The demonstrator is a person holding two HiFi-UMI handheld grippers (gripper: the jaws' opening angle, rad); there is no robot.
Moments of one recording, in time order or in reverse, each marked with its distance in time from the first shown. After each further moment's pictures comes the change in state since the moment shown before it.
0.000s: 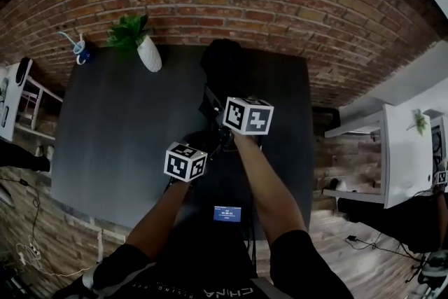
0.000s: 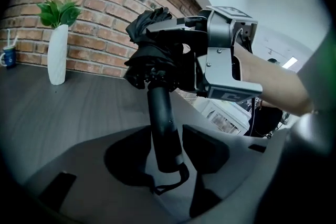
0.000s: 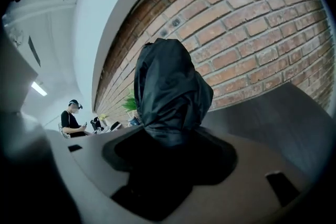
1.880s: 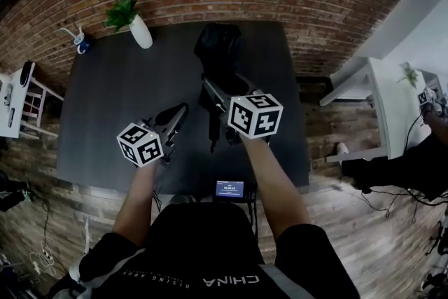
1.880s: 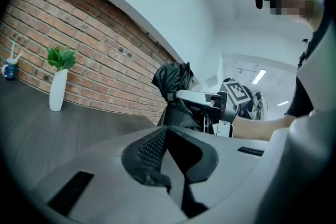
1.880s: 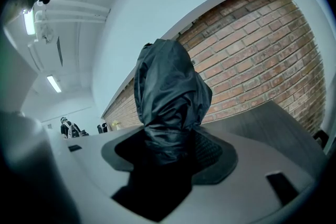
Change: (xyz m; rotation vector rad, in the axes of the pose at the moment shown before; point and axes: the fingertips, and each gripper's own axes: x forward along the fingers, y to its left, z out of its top) left arm -0.156 -0.099 0.021 0.092 -0.350 -0.201; right arm -0.201 0.069 -0.037 -0.107 -0.218 0.065
